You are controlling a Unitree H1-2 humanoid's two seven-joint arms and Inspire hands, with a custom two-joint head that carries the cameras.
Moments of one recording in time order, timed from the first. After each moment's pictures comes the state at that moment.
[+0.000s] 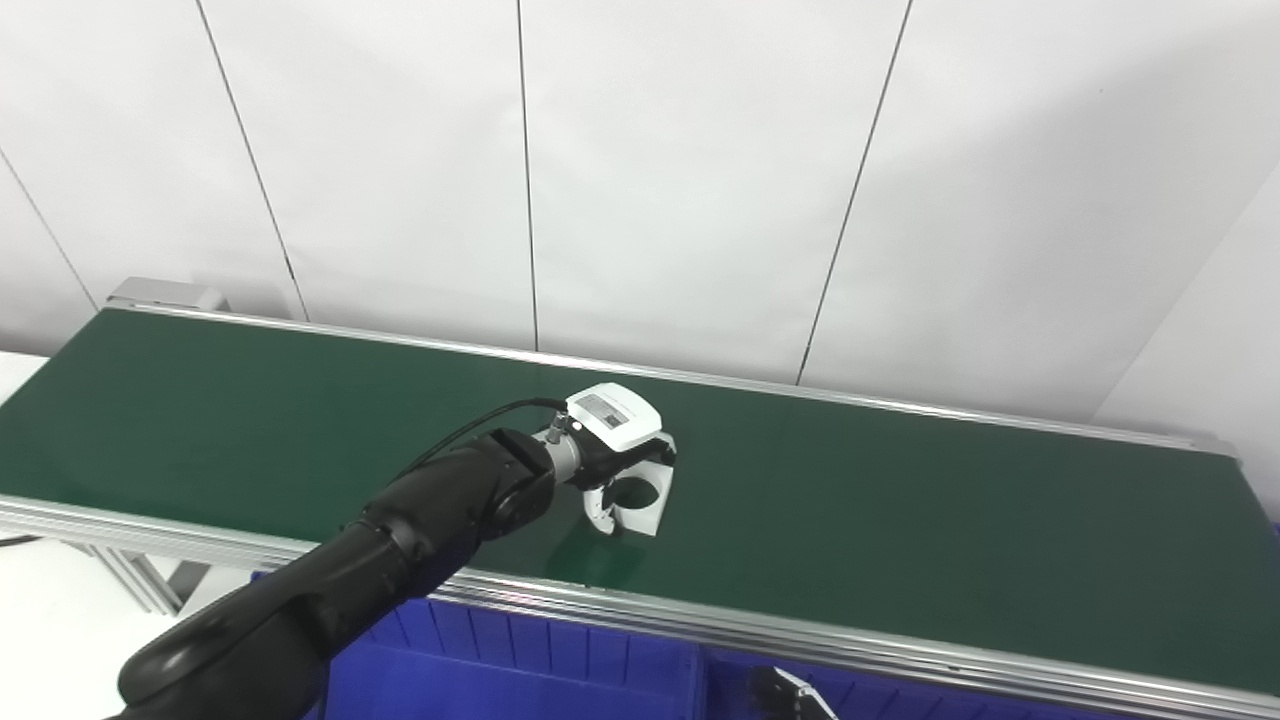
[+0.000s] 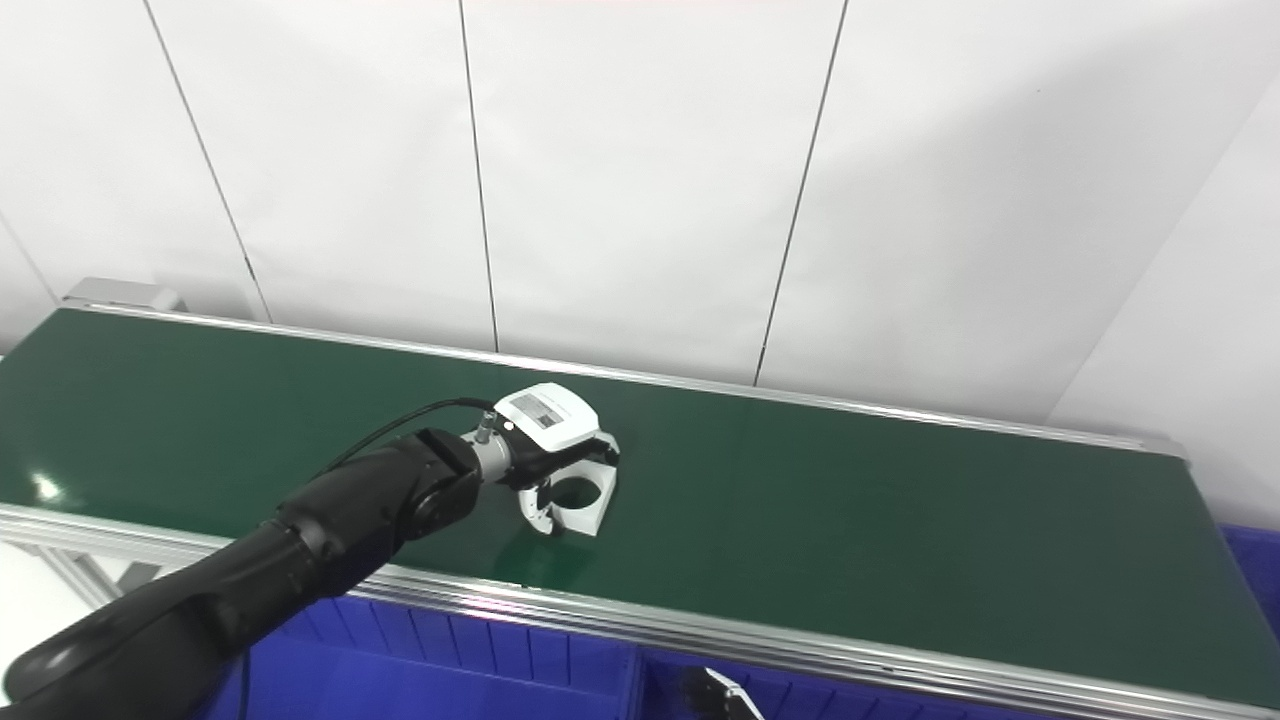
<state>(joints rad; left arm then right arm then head) -0.74 0.31 -0.73 0.70 1.01 -0.11 -0.08 0.03 -0.14 0.67 0.47 -0.11 -0.42 -0.61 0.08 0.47</state>
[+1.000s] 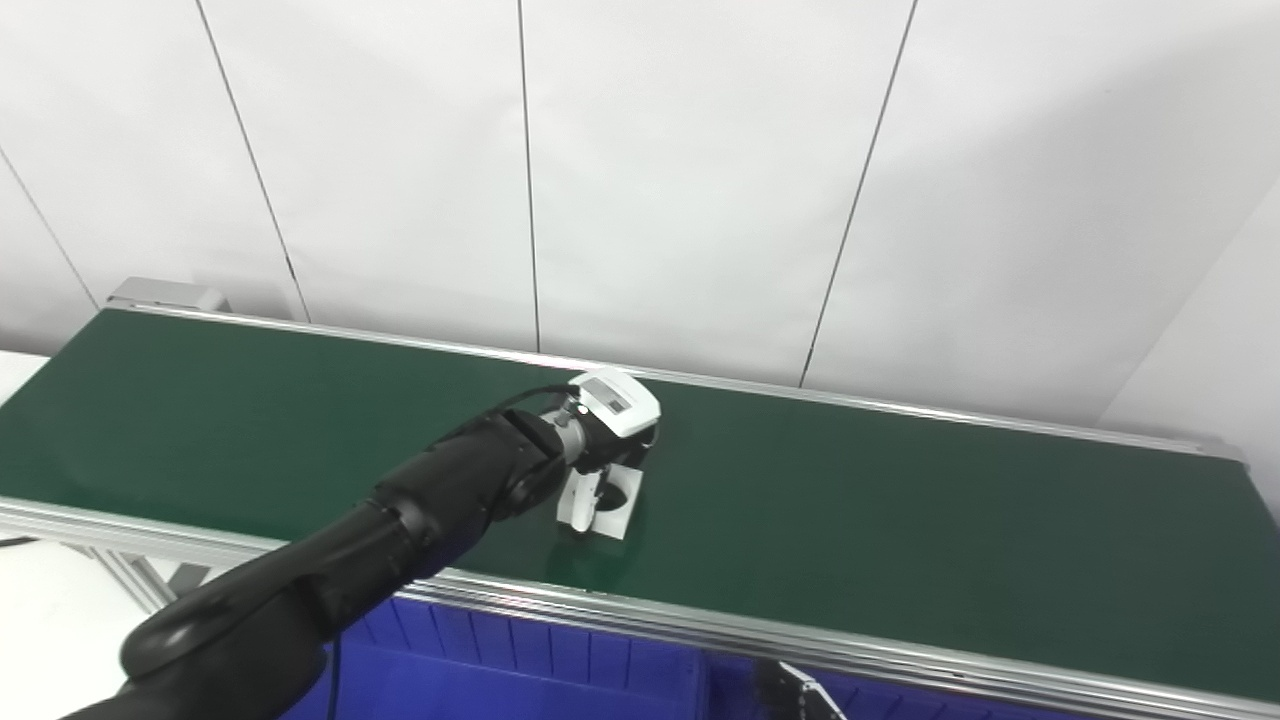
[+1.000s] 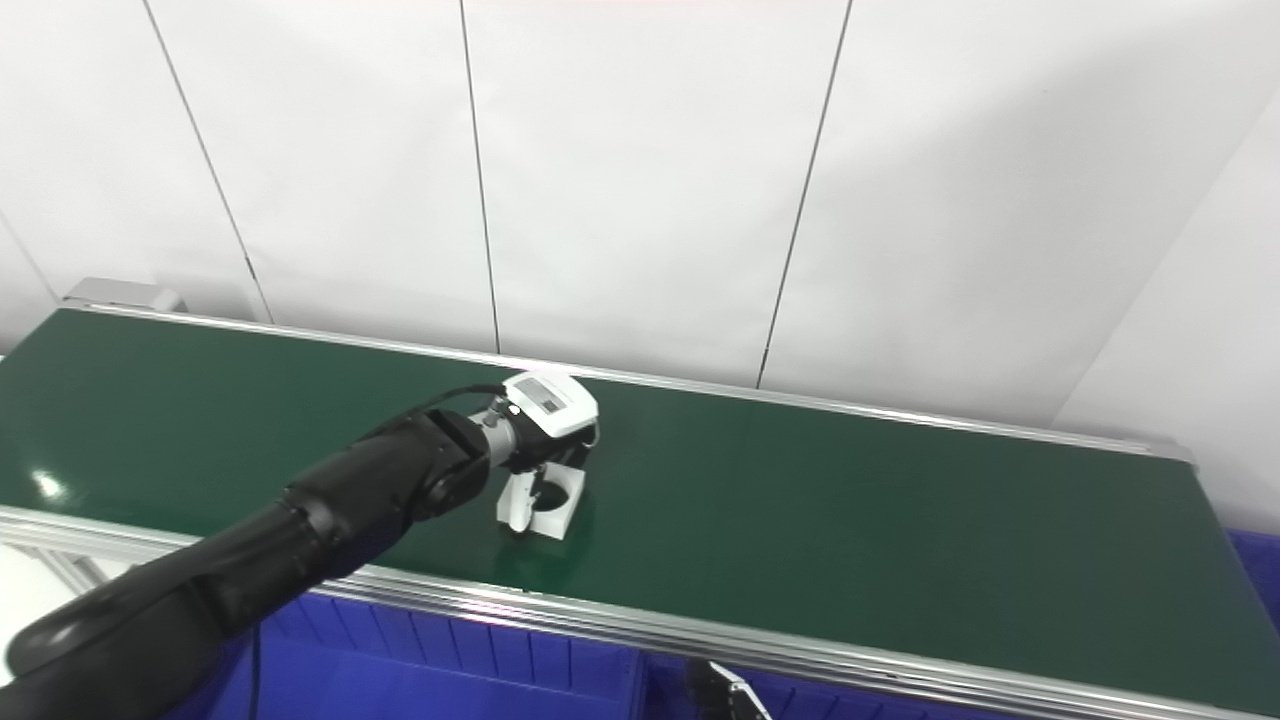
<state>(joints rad) -0.74 0.37 -0.71 0.51 1.01 0.03 -0.38 0.03 -0.14 0.64 0.46 -0.10 -0.42 -0.59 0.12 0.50</state>
